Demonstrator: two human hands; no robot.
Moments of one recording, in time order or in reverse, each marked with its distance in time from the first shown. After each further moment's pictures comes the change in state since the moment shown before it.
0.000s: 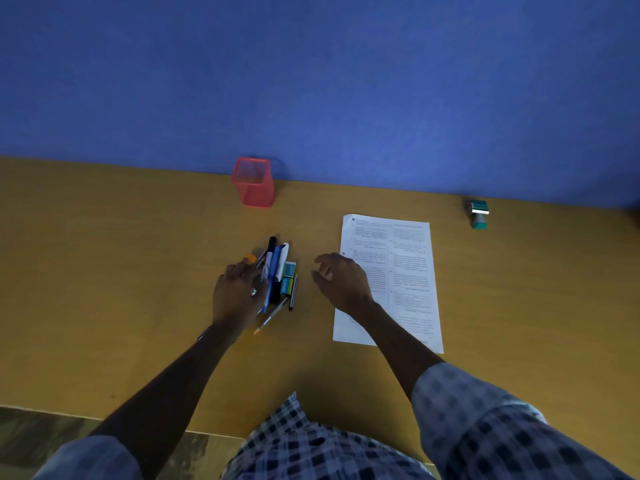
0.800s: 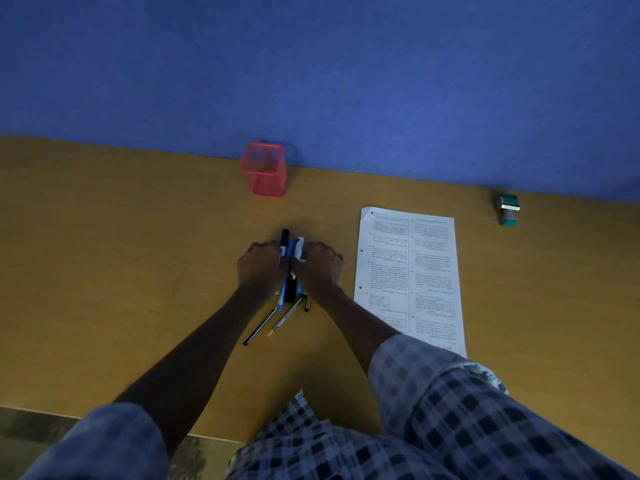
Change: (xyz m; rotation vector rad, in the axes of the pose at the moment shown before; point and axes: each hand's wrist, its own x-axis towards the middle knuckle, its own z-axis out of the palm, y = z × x) left_hand 0.066 0.011 0.013 0.068 -0.233 -0.186; right_hand 0.059 -0.053 0.071 -0.158 0.045 0.204
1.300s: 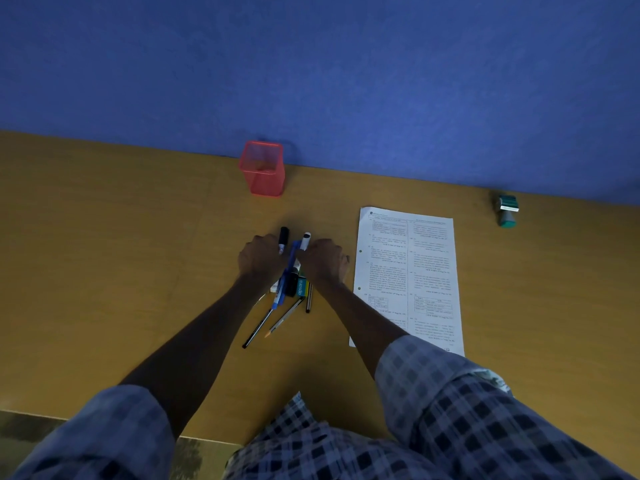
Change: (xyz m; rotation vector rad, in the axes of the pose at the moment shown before) left_hand 0.021 0.001 0.006 -0.042 -0.094 -0.102; right_hand 0.013 0.003 -0.005 0.179 -0.027 0.264
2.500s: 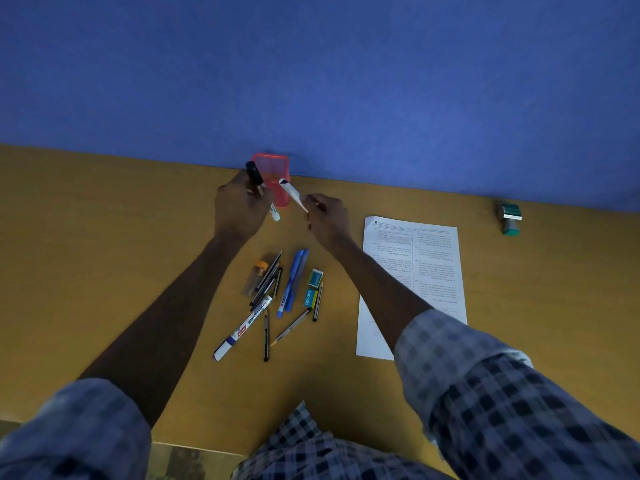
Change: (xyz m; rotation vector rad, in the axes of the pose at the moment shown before) left_hand 0.042 0.005 -0.105 -0.515 0.391 0.263; right_hand 0.037 -0.056 -0.048 0.524 -0.016 -0.281
